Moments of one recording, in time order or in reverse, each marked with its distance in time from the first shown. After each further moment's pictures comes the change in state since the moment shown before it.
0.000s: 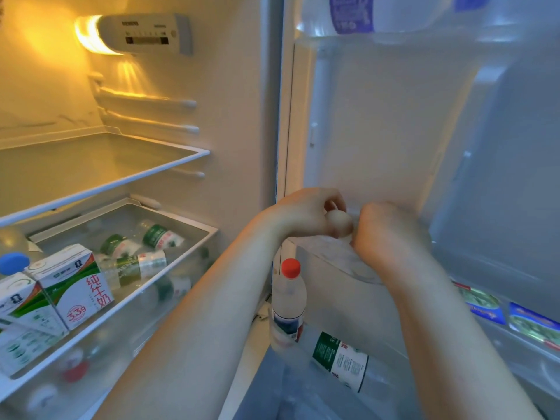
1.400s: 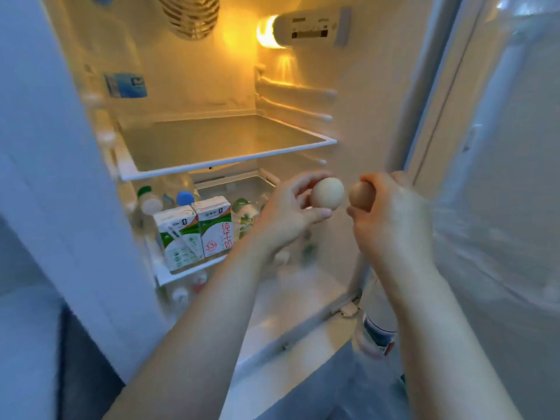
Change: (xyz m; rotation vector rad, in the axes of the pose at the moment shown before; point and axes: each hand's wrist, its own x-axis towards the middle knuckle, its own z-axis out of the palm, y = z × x) left_hand -0.128 -0.064 -0.028 -0.692 0.747 -0.090; right_hand -0.018 -0.102 0.011 0.742 0.256 -0.538
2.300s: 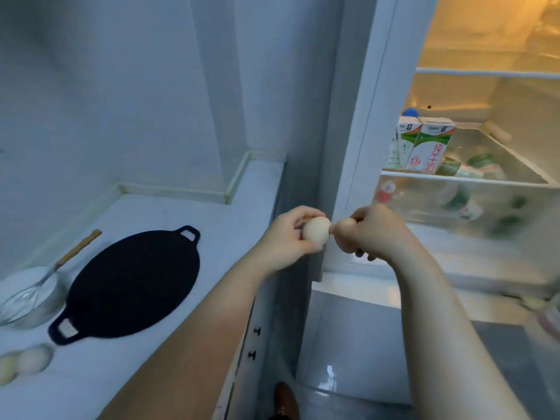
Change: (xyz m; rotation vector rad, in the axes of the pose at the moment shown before) left_hand -0.343 -0.002 -0.077 0.346 0.654 -0.408; right_hand -0.205 -0.121 0.061 0.324 -1.119 -0.226
